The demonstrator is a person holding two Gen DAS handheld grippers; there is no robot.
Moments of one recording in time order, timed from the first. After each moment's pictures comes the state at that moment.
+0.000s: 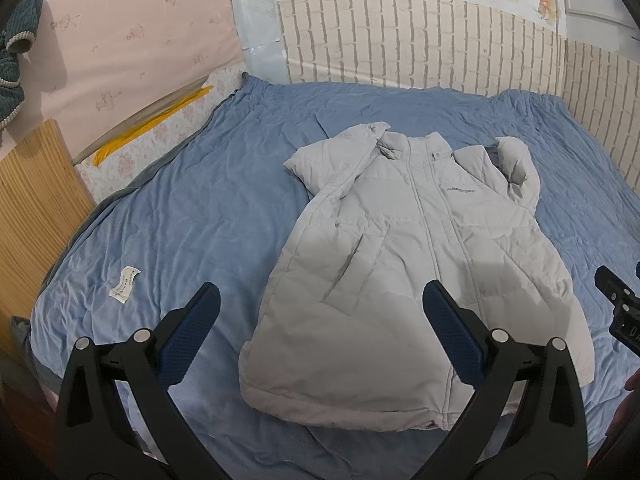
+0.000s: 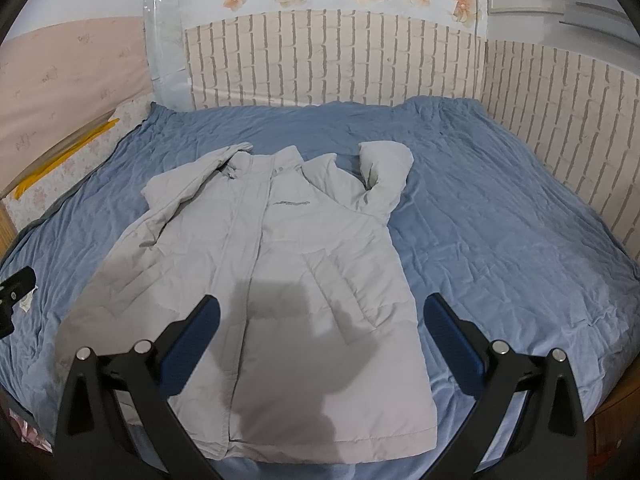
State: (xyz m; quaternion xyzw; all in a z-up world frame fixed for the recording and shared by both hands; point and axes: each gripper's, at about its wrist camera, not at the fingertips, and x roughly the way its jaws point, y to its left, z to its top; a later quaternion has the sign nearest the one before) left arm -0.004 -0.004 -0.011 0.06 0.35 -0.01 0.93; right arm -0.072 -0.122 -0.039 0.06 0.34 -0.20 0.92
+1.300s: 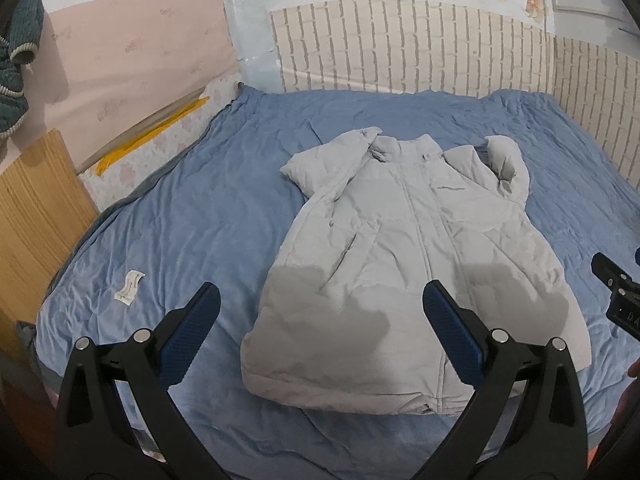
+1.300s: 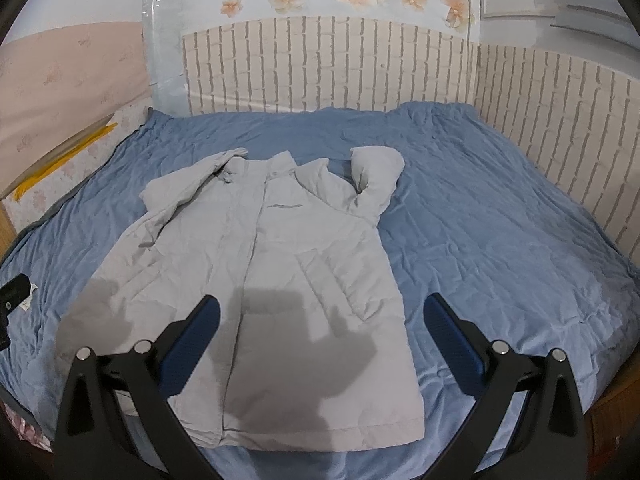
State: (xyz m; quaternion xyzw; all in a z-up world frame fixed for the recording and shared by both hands) left arm -0.029 -0.010 -0.006 0.08 0.34 -0.02 0.94; right arm -0.092 -0.128 -0.030 0.06 0.33 -0.21 0.92
